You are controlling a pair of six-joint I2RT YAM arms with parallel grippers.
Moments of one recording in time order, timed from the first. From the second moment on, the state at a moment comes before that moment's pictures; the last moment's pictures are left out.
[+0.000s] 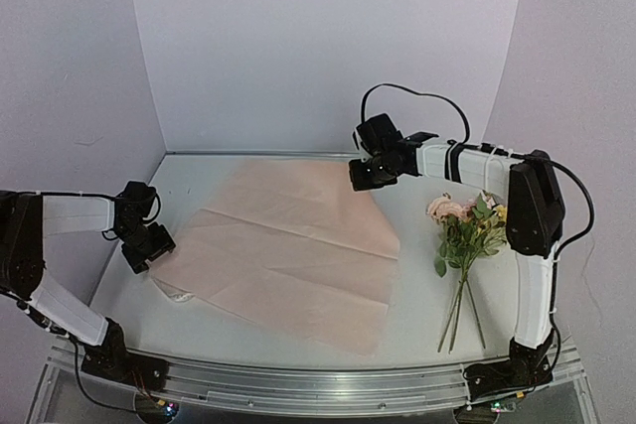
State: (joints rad) left arm -0.12 1.41 0.71 -0.52 -0.08 -0.84; right arm 0.64 2.07 1.74 -0.51 0.21 0.28
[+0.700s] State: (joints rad) left arm -0.10 1.38 0.71 -0.39 0.11 -0.74; right arm 0.64 2.09 1.79 -0.51 0.18 0.29
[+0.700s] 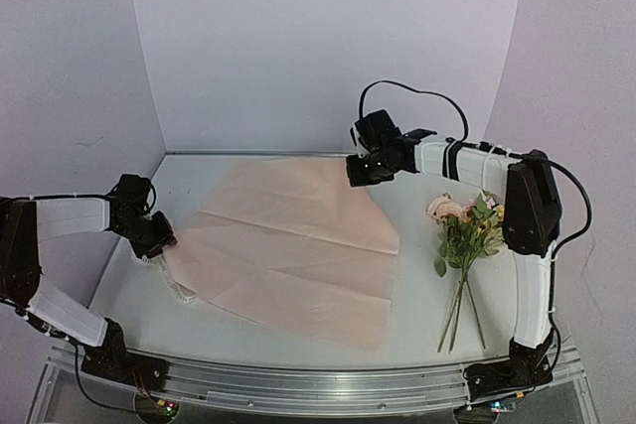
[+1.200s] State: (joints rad) left arm -0.37 1.19 0.68 -0.50 0.21 -0.89; right arm 0.64 2.22 2.02 -0.53 0.24 0.25
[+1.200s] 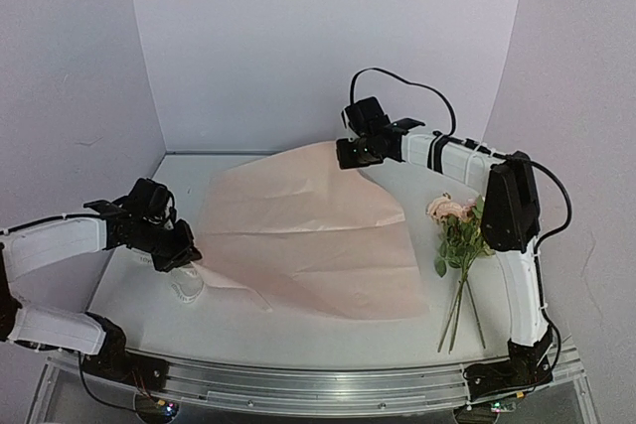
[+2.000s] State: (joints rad) left arm -0.95 1.57 0.83 -0.22 0.16 -1.29; right arm 0.67 2.49 2.45 -0.39 0.09 0.32
